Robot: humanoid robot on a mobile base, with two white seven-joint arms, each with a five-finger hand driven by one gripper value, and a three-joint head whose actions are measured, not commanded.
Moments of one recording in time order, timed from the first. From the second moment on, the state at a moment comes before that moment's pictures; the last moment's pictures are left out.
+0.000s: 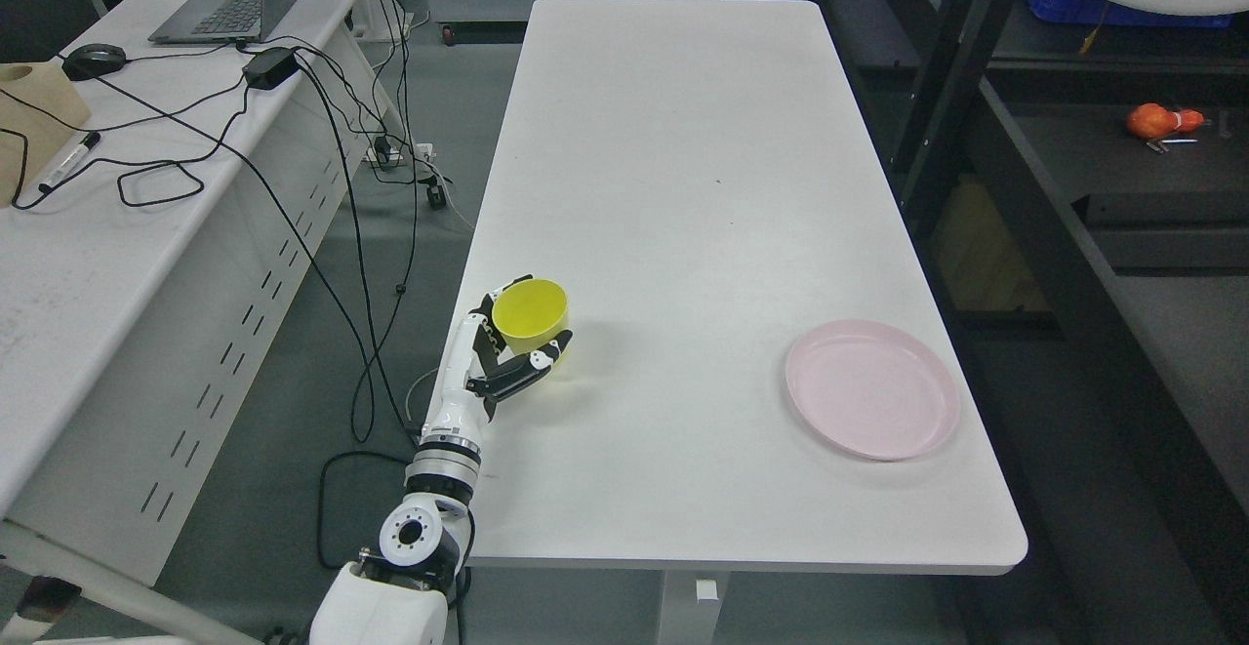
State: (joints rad) left arm -0.41 0.00 -0.15 -1.14 0.19 -0.29 0.08; right arm 0.00 0.00 0.00 -0.24 0.00 0.09 -0.12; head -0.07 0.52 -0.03
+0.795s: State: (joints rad) left arm -0.25 0.00 -0.10 -1.45 0.22 -0.43 0.08; right arm 0.00 0.00 0.00 -0.24 0.00 0.09 -0.12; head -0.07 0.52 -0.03
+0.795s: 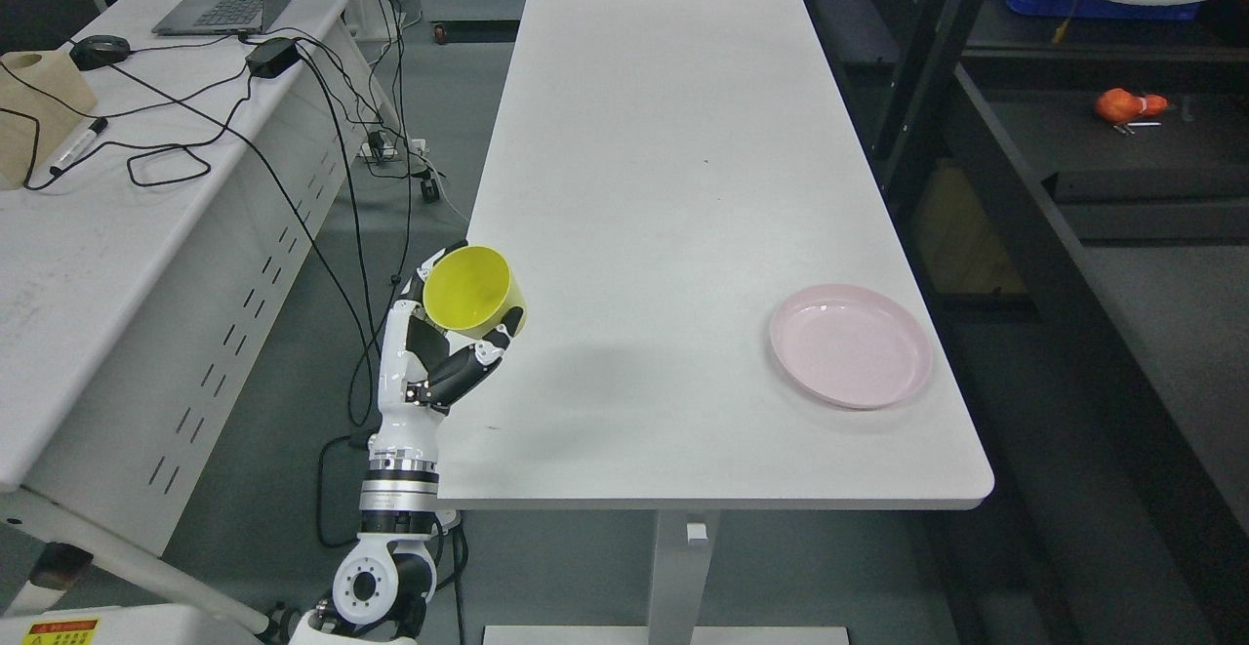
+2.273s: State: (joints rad) left arm -0.20 0.00 -0.09 -1.63 0.22 -0.42 0.08; right arm 0.00 0.00 0.00 -0.24 0.00 0.09 -0.12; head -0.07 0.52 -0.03
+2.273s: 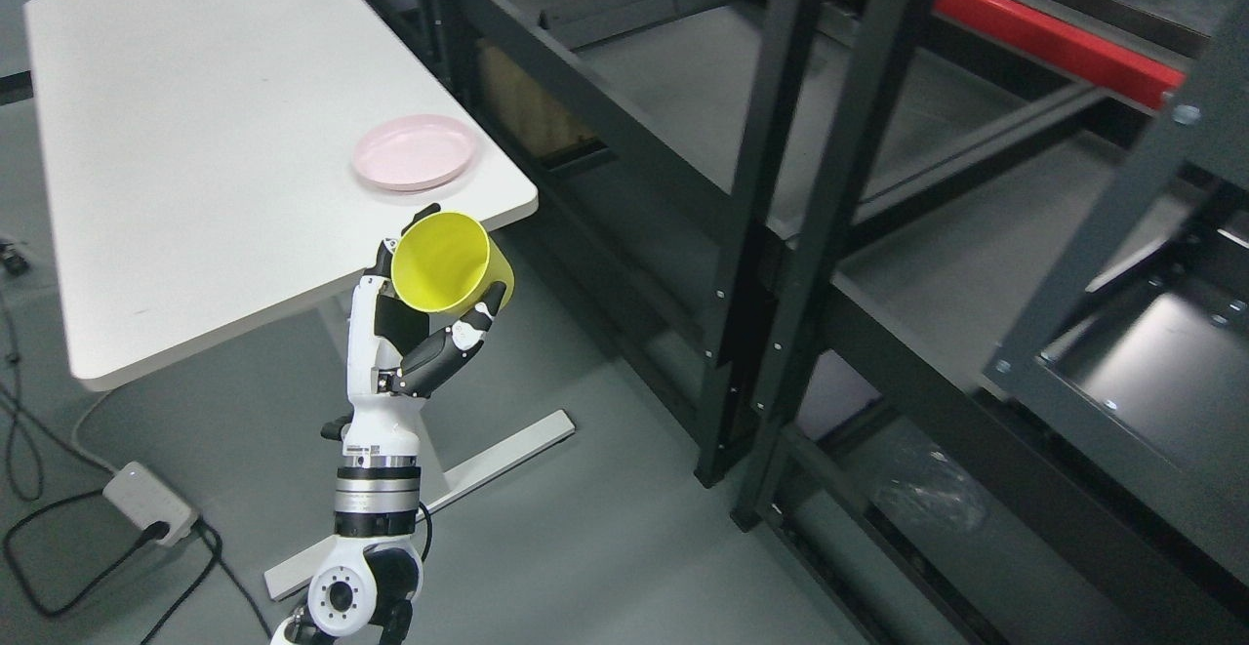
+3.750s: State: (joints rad) left arm -0.21 0.00 -0.14 -1.64 0.22 -0.44 0.08; right arm 0.00 0.00 0.00 -0.24 0.00 0.09 -0.12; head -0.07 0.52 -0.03
